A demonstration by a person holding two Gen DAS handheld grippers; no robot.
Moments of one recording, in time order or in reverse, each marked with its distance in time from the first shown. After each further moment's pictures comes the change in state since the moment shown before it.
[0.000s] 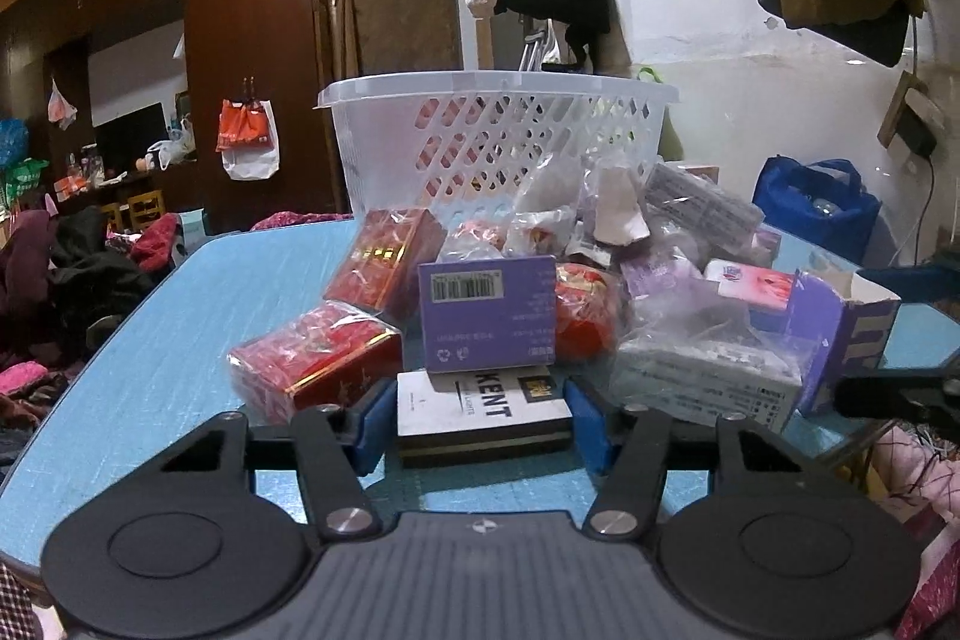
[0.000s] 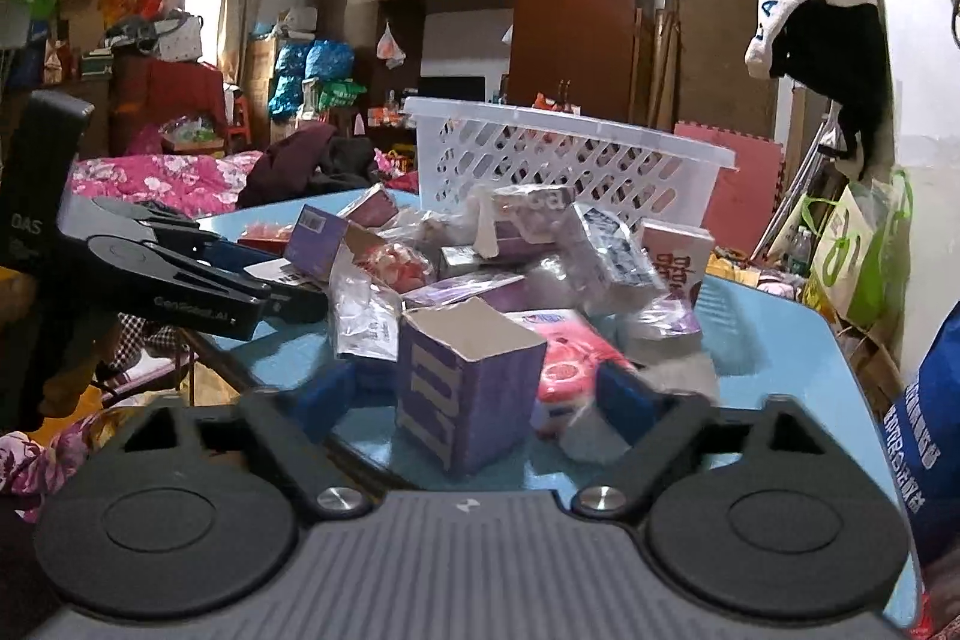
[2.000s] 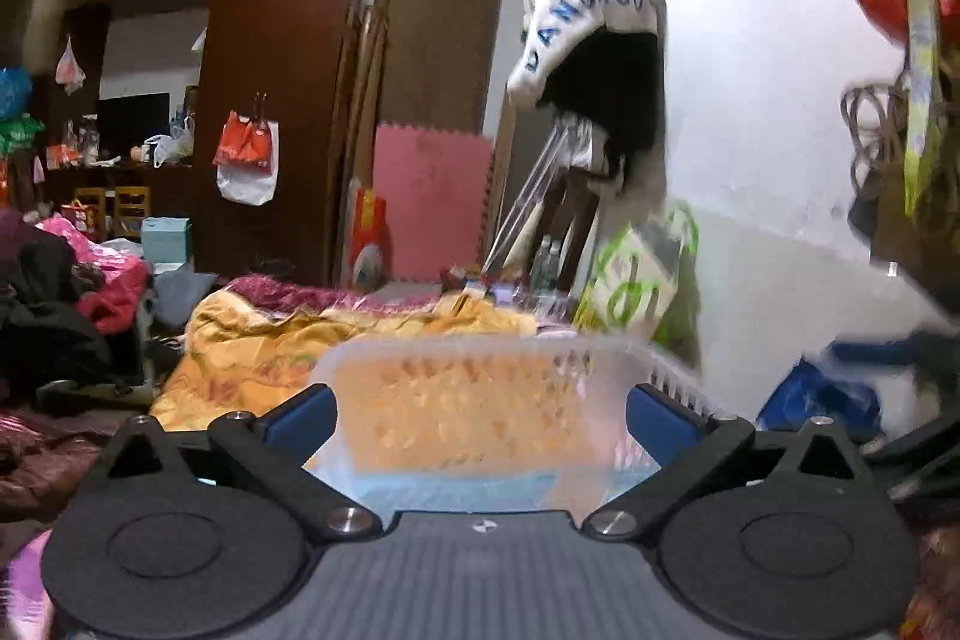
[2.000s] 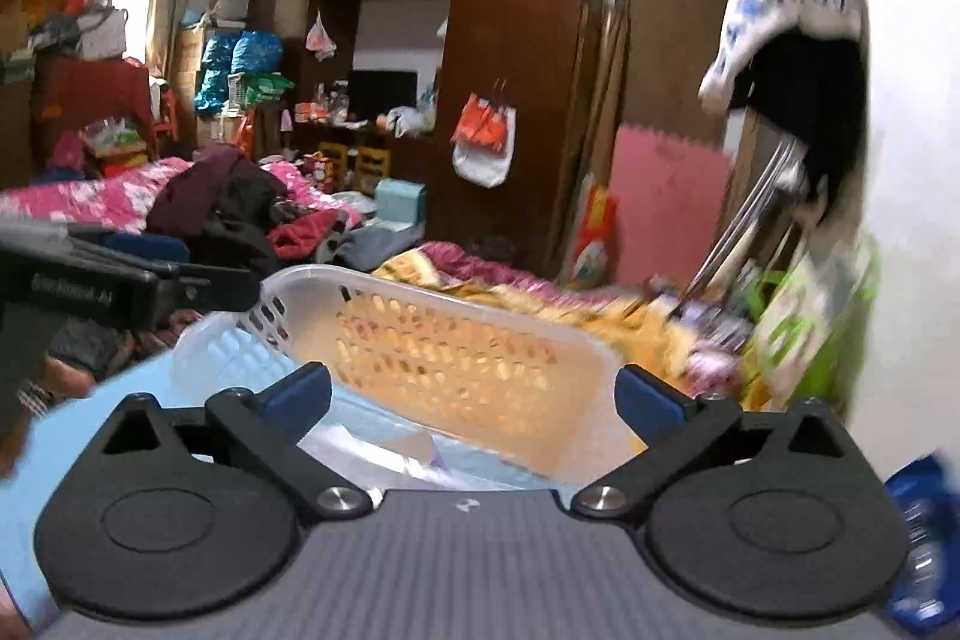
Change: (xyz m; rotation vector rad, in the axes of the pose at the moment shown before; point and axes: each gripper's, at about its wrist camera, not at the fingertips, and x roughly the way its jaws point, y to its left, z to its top) left arm 0.077 0.064 0.194 -0.174 -0.048 -0.051; right arm 0.079 -0.085 0.182 -0.032 0.037 -0.147
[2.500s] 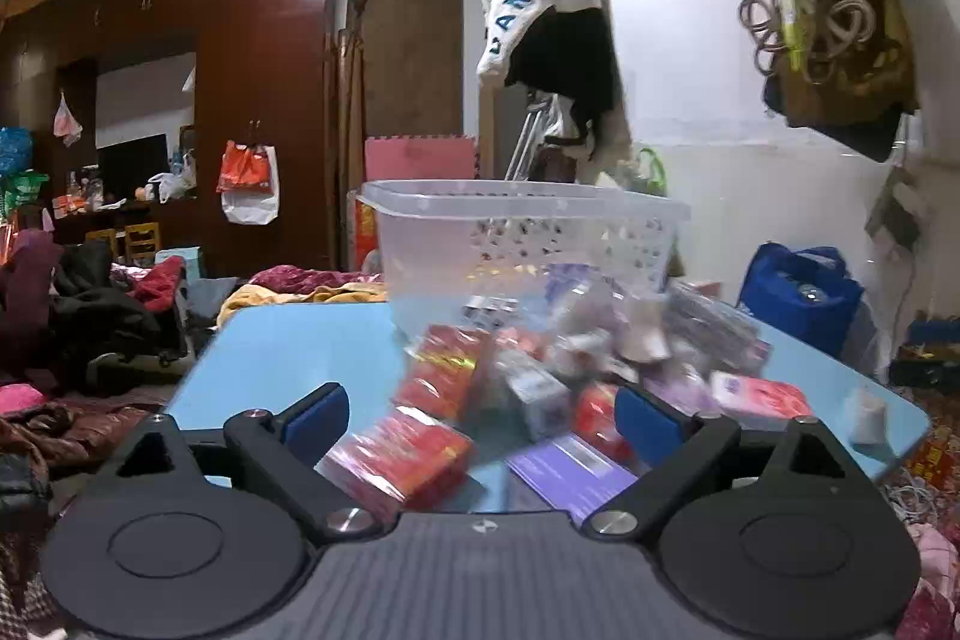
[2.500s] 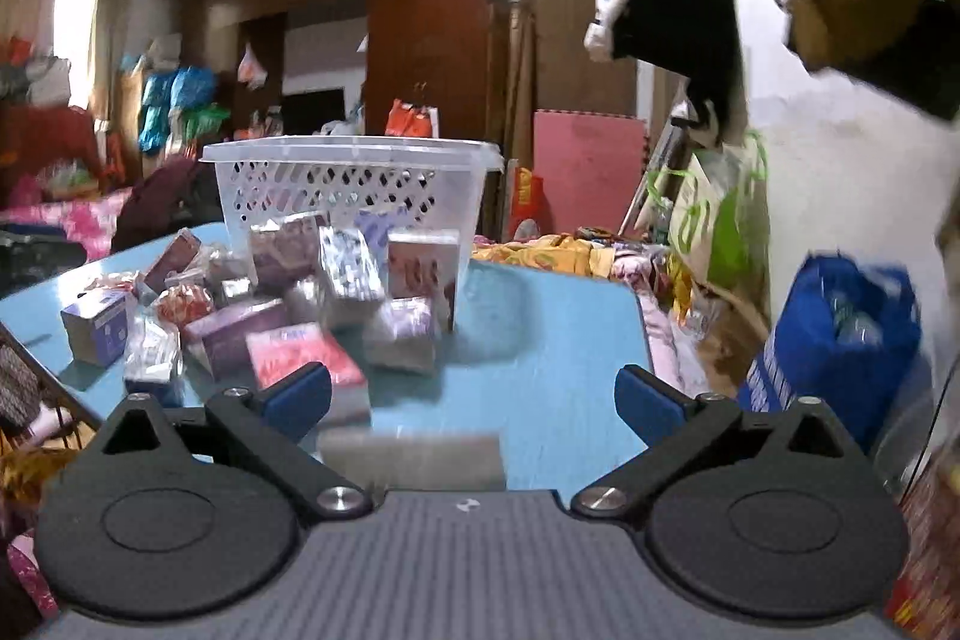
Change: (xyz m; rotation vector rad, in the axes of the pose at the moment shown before) left arm -0.112 -0.005 -0.163 0.103 -0.082 -0.005; right arm -0.107 -0.006 -0.193 0.199 -0.039 -0.089
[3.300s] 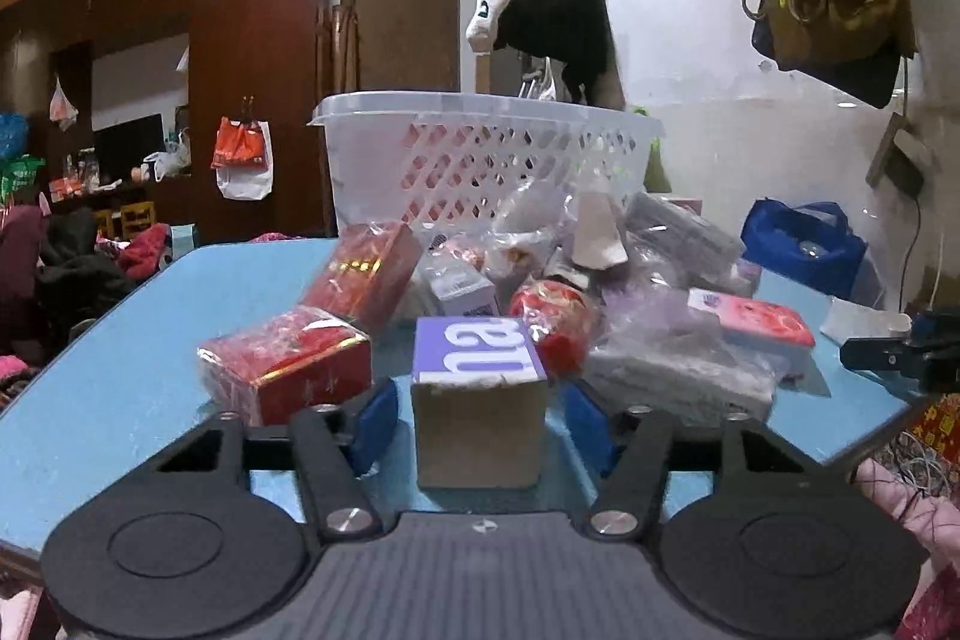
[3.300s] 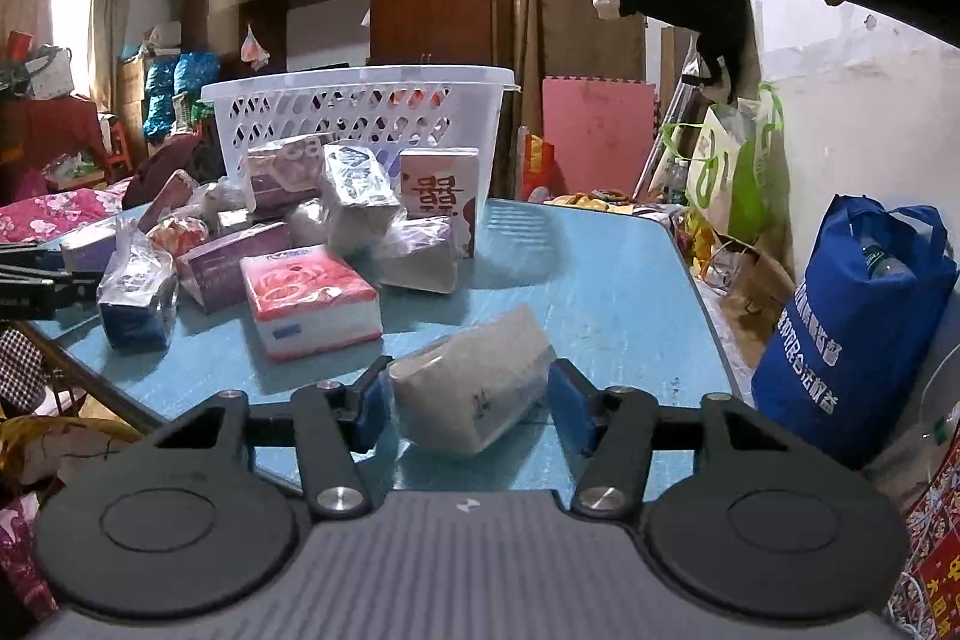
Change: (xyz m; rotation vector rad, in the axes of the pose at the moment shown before) left arm 0.024 -0.035 -0.048 0.007 0.046 0.020; right arm 0.019 -0.001 -0.039 0.001 0.048 0.016
